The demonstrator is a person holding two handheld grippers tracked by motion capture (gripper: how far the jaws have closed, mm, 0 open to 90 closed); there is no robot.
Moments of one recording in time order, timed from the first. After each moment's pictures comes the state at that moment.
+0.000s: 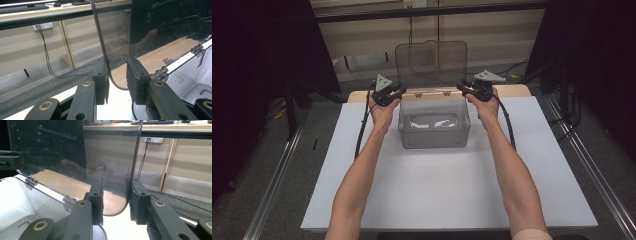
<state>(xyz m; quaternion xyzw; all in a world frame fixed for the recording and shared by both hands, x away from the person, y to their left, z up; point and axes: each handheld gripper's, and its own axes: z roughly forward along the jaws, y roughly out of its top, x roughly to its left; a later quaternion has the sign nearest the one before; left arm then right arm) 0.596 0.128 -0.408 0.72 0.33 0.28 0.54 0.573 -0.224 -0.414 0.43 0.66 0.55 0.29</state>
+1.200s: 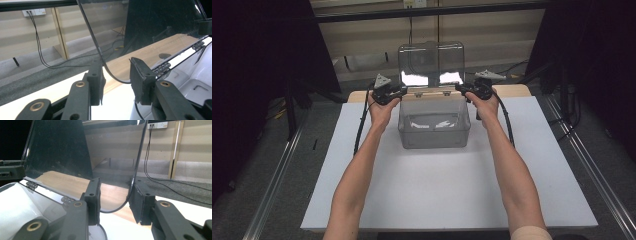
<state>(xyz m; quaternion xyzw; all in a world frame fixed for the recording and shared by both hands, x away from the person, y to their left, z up) 0.605 0.131 -0.408 0.74 0.35 0.23 0.53 0.581 -0.227 -0.418 0.47 0.65 0.55 0.24</state>
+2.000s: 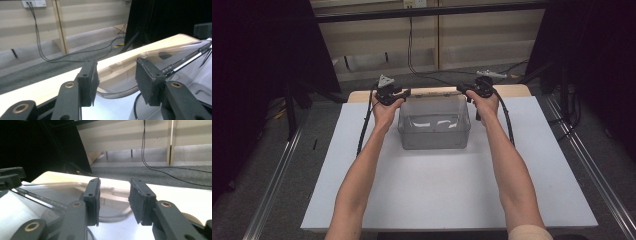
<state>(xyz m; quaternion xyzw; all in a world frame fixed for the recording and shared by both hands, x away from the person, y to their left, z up) 0.606 0.123 -0.414 0.73 0.38 0.21 0.52 0.587 -0.231 -0.420 0.52 0.63 0.54 0.20</state>
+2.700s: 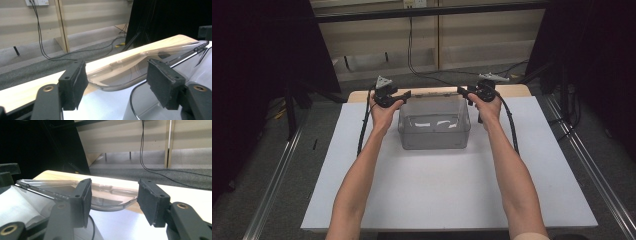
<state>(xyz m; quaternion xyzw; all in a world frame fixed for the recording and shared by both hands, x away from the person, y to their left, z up) 0.597 0.126 -0.409 0.73 0.39 0.22 0.52 0.574 -0.234 -0.421 0.51 0.63 0.54 0.22</state>
